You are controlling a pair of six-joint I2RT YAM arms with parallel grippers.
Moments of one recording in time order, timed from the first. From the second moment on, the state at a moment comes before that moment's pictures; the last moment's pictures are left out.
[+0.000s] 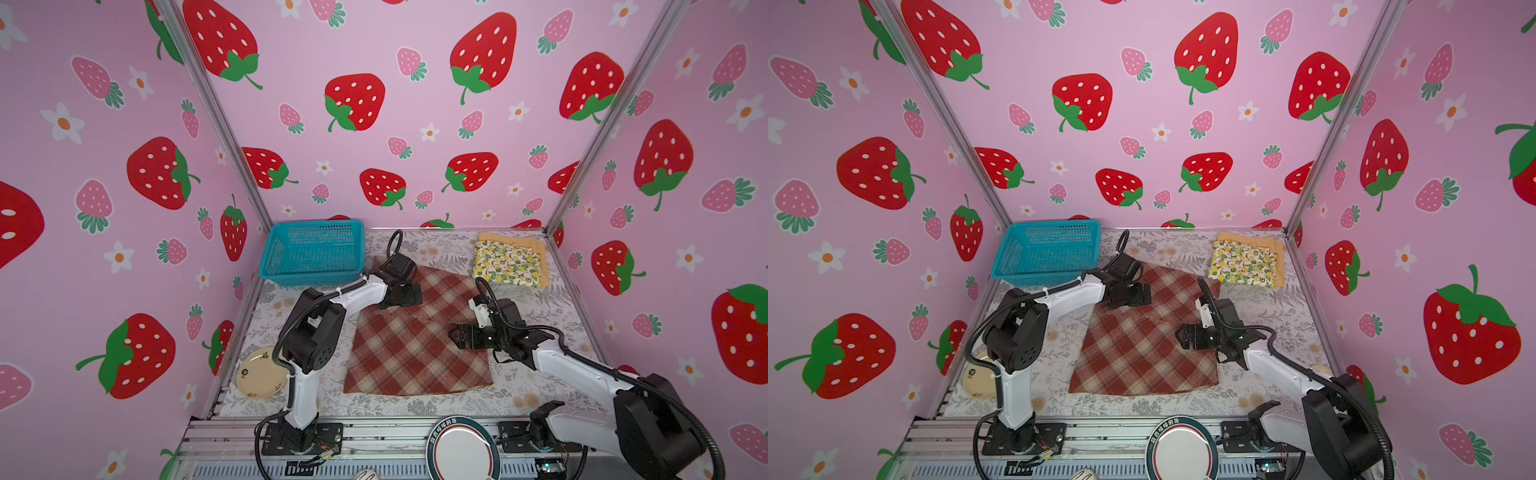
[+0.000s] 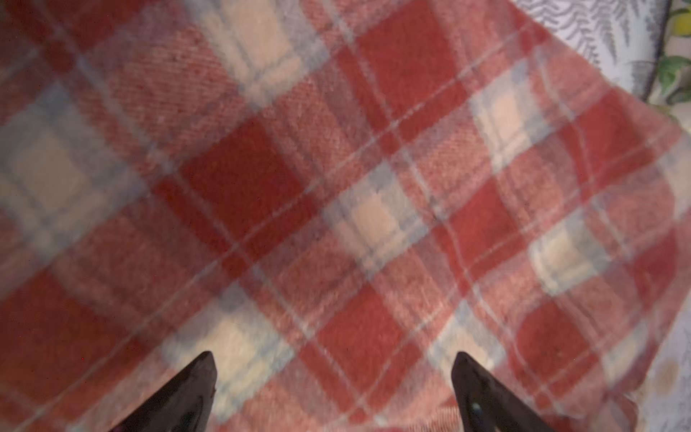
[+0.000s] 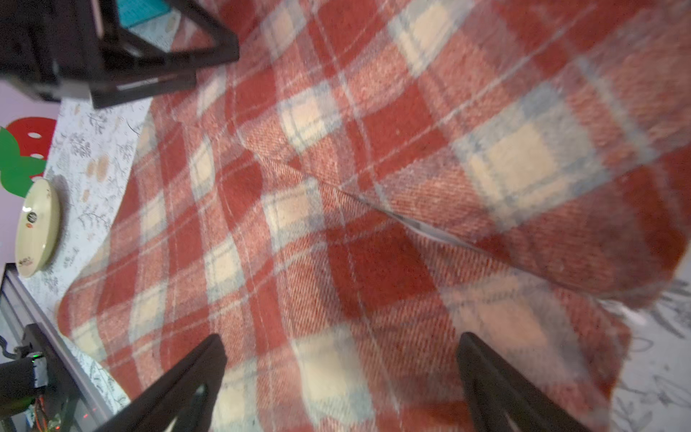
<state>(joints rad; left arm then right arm) -0.57 2.04 1.47 -0.53 0.04 -0.62 0.58 1.19 0.49 -0.16 -0.27 0.39</state>
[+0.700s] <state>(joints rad) -0.48 2.49 2.18 -0.79 0.11 -0.58 0.79 1.41 0.54 0.01 -0.20 0.56</state>
